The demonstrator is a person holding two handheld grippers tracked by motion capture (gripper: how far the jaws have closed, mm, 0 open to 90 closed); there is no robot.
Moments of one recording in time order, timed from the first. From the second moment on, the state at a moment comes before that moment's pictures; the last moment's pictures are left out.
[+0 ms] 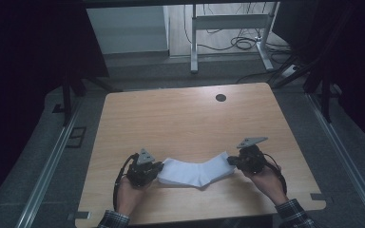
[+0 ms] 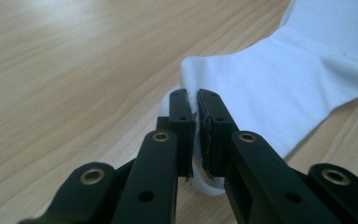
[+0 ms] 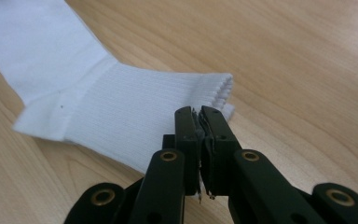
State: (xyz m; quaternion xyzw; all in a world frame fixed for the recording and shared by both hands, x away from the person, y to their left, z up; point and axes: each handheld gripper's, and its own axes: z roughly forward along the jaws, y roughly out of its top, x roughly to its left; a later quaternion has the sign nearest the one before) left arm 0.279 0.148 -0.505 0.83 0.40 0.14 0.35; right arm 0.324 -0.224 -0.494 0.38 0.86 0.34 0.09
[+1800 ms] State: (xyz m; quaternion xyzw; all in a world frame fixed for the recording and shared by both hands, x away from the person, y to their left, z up) left arm 0.343 0.150 -0.479 0.81 0.42 0.17 0.36; right arm 0.375 -0.202 -0.470 0.39 0.84 0.35 0.14
